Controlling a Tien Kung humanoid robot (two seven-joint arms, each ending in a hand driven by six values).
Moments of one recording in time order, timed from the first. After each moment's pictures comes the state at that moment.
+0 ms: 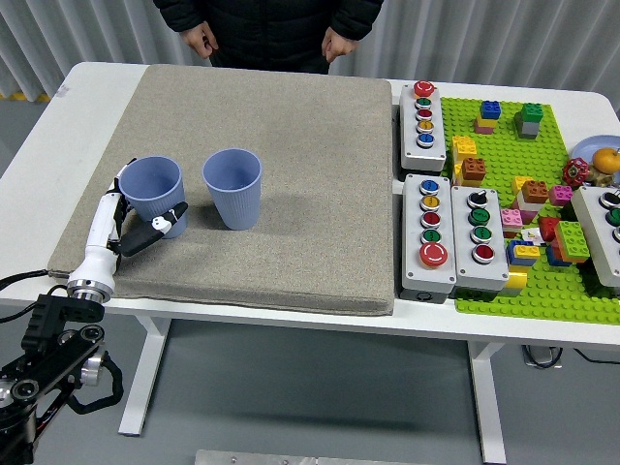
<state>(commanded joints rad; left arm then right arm) -0.16 0.31 -1.04 -1.20 1.10 0.41 -0.32 0.24 -0.12 1.59 0.18 -1.07 -0.20 -0.27</state>
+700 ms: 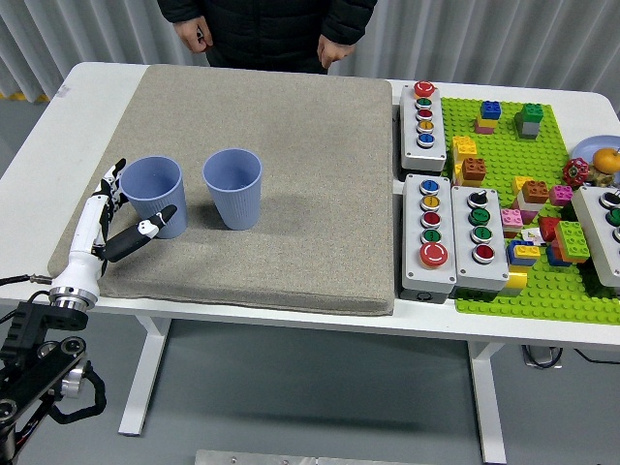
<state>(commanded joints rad) -0.06 0.34 -1.12 -1.32 1.17 0.38 -0.30 0.24 -0.12 1.60 0.18 -1.08 -0.19 -0.28</state>
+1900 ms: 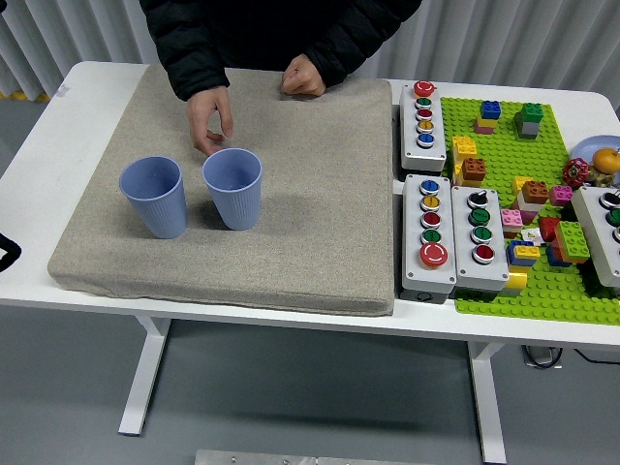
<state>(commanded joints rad) -0.41 0.57 -1.37 -1.18 0.48 0.03 -0.37 0.23 -0.14 1.56 0.18 -1.04 -0.21 -0.26</state>
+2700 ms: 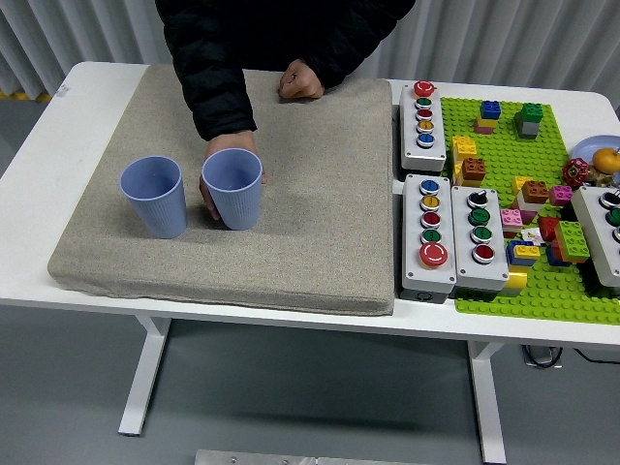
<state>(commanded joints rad) -0.44 0.59 -1.38 -1.09 0.02 0.06 -0.36 0.23 -0.13 1.56 0.18 -1.02 -0.24 -0.26</state>
